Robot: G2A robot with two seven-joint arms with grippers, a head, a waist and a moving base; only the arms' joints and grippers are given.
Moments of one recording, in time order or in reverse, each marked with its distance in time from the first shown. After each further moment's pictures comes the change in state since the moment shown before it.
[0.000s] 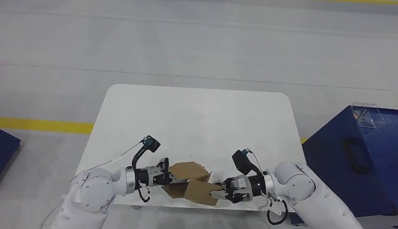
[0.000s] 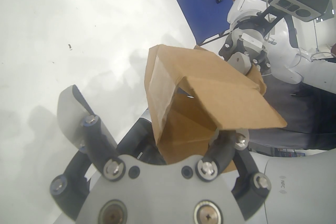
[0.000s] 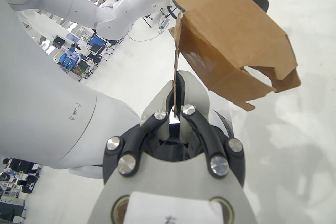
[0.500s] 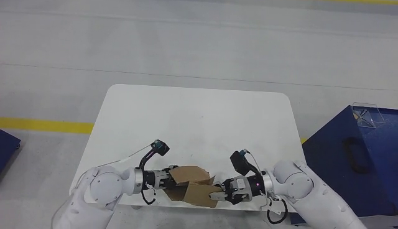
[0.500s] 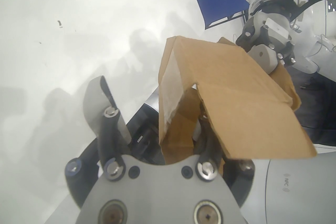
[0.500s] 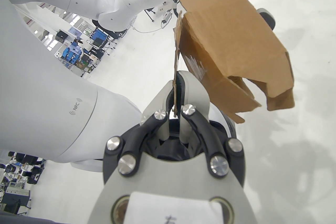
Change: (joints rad) left arm -0.059 0.006 0.092 0.055 0.010 0.061 -0.066; right arm 0.049 0.027 -0.066 0.014 0.014 -0.021 -0.021
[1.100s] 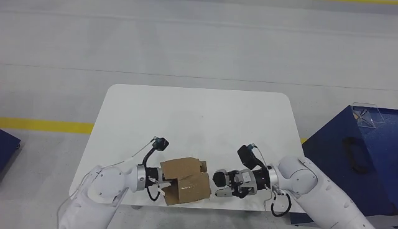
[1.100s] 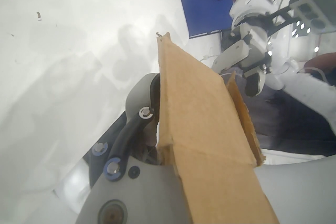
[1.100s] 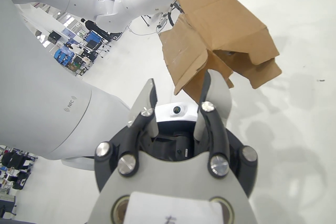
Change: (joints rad) left arm -0.036 -0.008 0.035 0.067 -0.232 0.111 0.098; right arm 0.033 0.018 0.002 0.058 -0.019 -0.065 -0.065
